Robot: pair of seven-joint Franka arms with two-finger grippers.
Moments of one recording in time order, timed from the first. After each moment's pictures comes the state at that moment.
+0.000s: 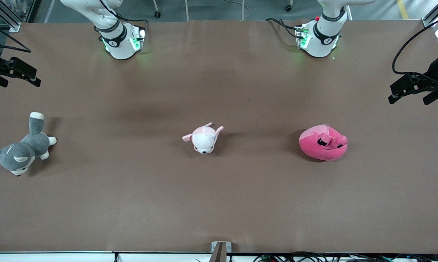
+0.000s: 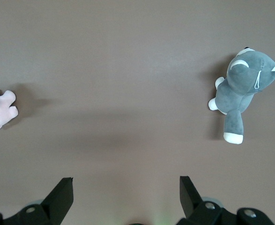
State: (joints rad) left arm -0.01 -0.01 -0.03 -1.56 -0.02 1.64 0.00; right arm -0.02 -0.08 -0.02 -1.59 0.02 1.48 -0.03
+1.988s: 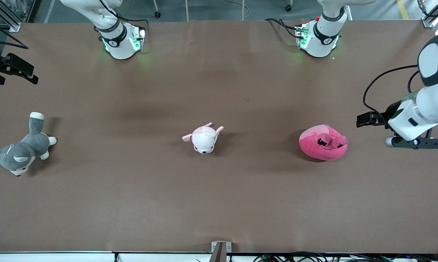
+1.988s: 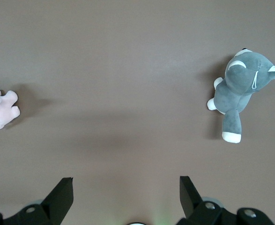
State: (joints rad) left arm -0.02 0.25 -0.05 -1.56 -0.03 1.64 0.00; right arm -0.02 -0.08 -0.02 -1.56 0.02 1.46 -0.03
